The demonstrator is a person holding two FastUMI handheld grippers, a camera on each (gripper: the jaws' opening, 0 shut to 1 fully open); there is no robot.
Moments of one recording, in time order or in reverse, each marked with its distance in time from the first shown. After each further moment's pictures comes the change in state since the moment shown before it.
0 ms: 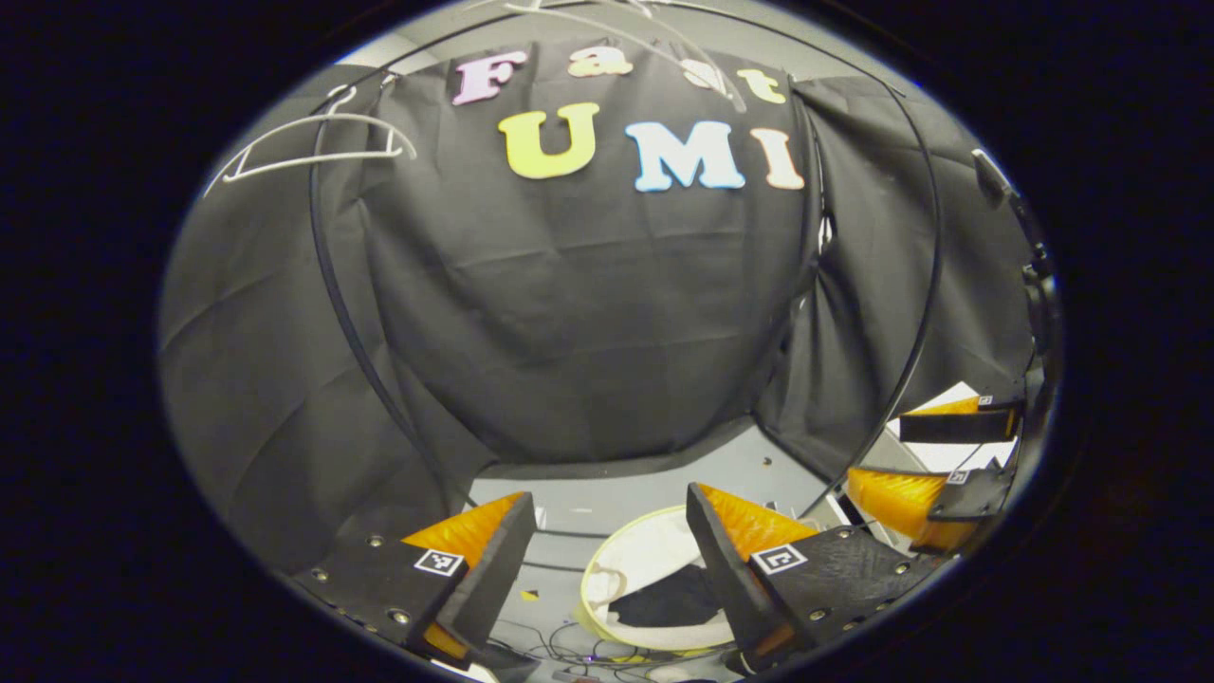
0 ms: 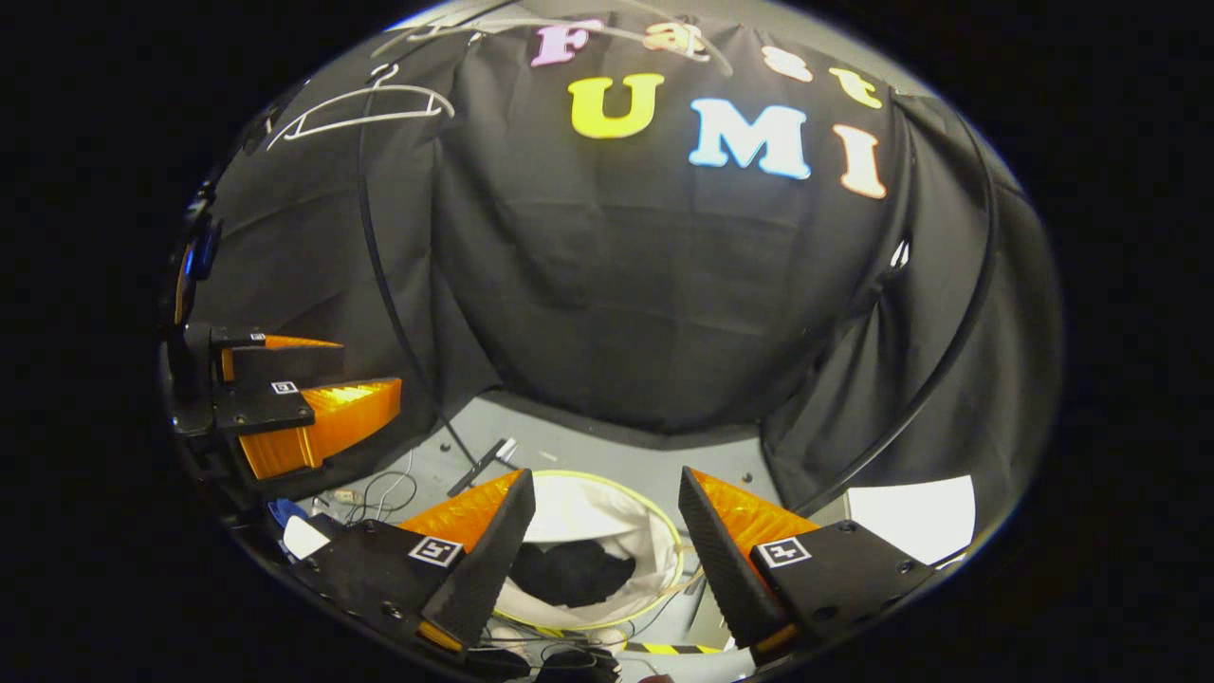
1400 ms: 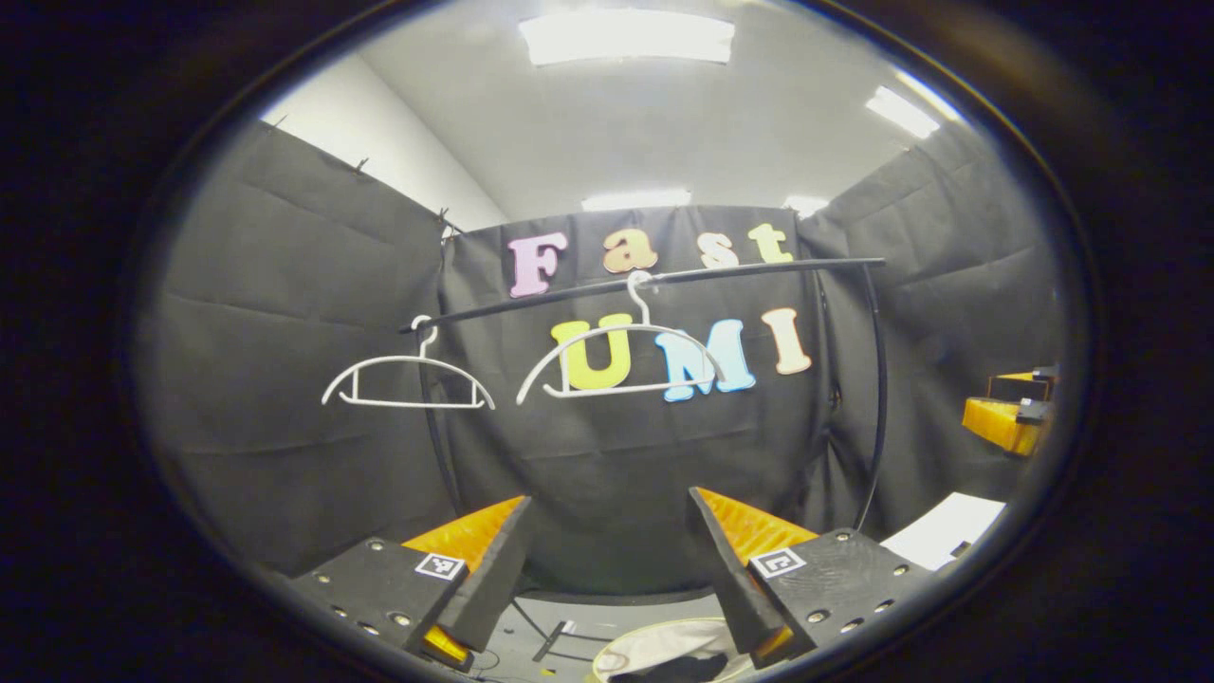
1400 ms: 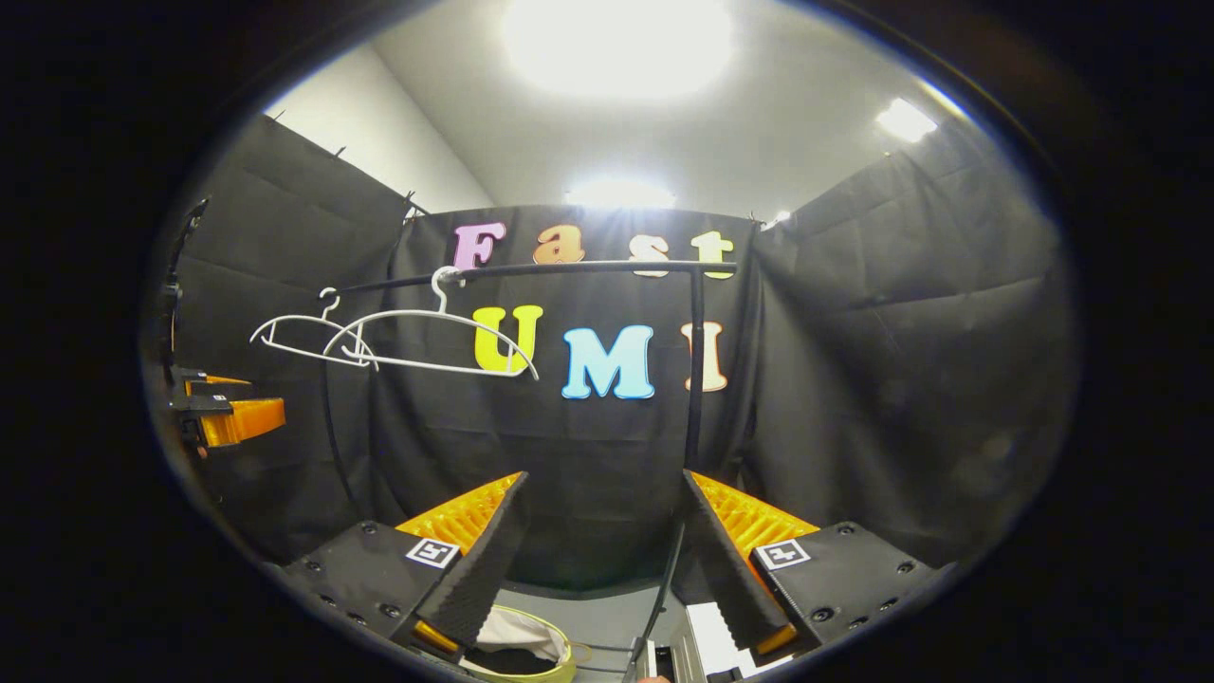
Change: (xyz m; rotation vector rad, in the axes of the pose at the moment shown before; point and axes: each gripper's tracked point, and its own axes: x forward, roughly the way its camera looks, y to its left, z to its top) left arm -0.284 -0.013 0.219 0.017 -0.510 0.174; right arm -0.285 -0.168 0.125 0.095 -0.611 -0.234
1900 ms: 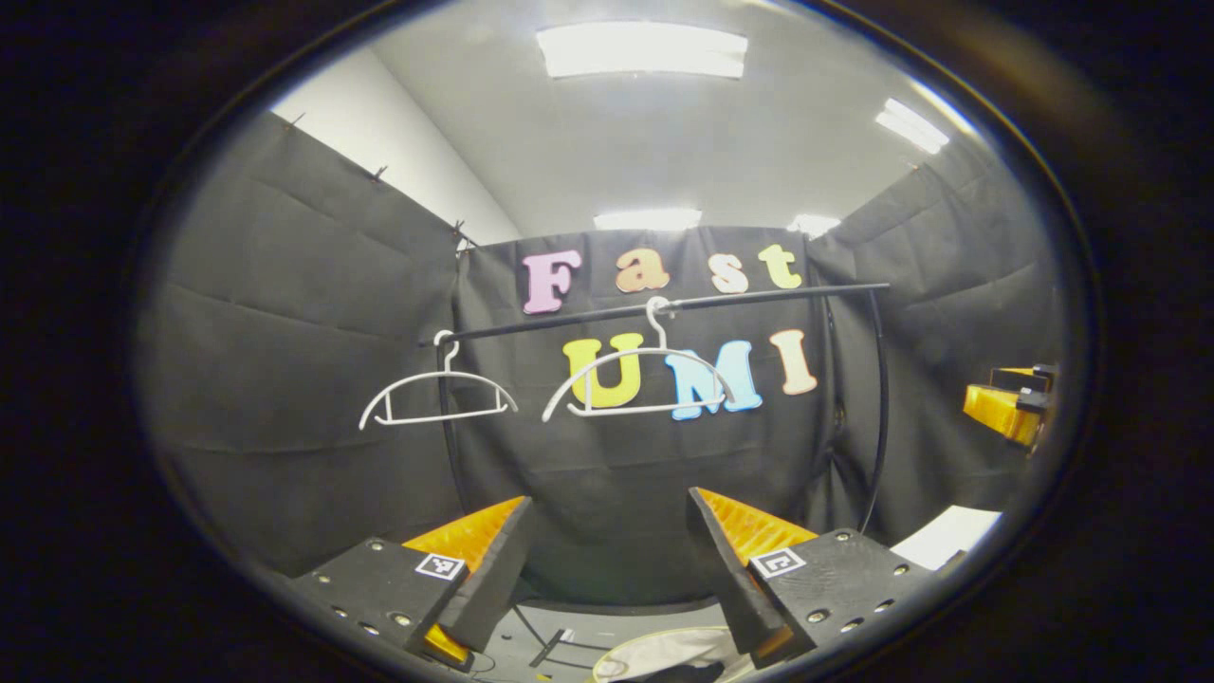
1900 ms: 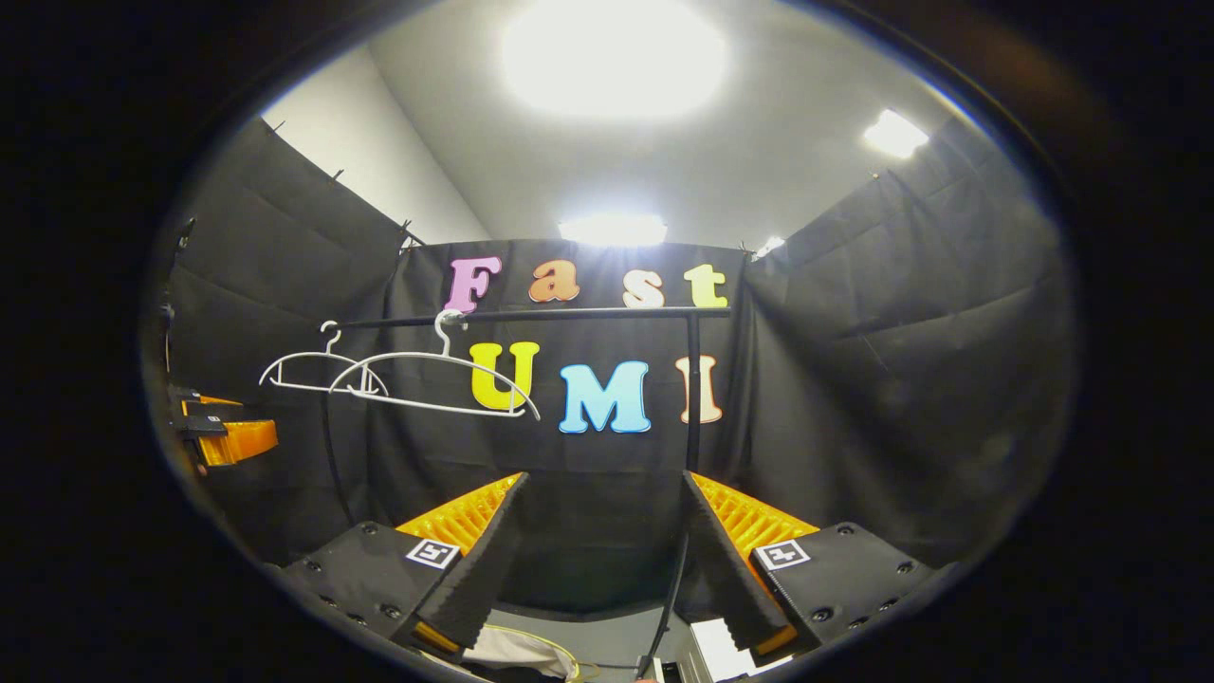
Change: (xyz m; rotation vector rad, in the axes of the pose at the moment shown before) left arm -0.018 0.020 0.016 -0.046 -0.051 0.020; right arm -0.012 0.012 0.038 0.007 -0.083 -0.013
